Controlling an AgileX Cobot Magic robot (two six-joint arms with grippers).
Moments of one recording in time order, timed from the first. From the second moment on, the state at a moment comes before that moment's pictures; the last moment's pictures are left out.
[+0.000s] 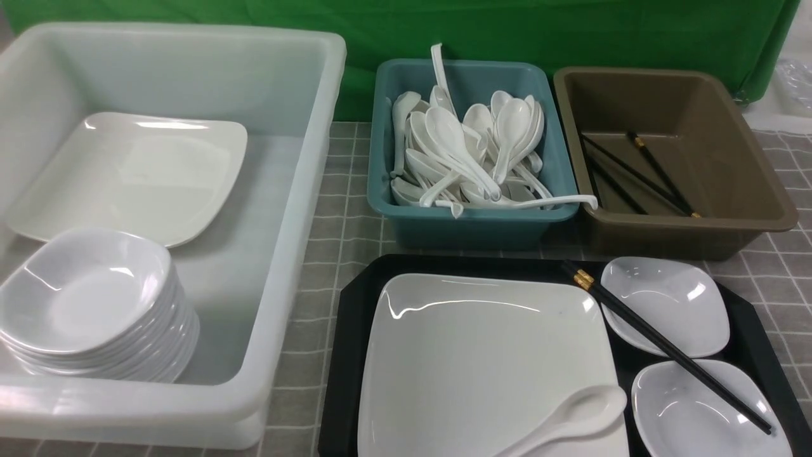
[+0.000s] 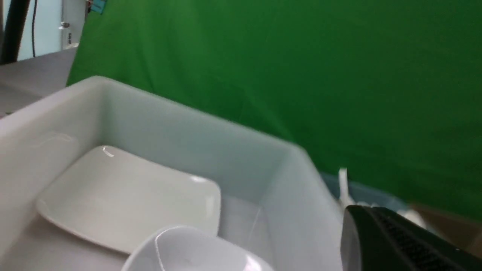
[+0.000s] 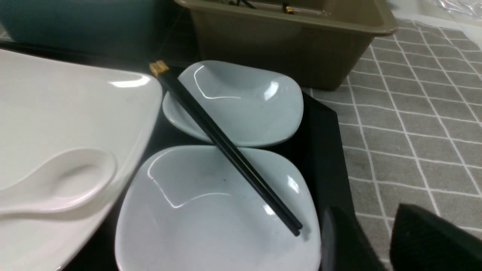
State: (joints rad) right arm -0.01 0.00 0.01 0.11 0.26 -0.20; left arm 0.02 0.20 -0.37 -0.31 0.29 0.04
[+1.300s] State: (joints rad) right arm 0.08 0.25 -0.33 0.21 0.29 0.11; left arm -0.58 0.88 -0.70 -0.34 0.41 0.31
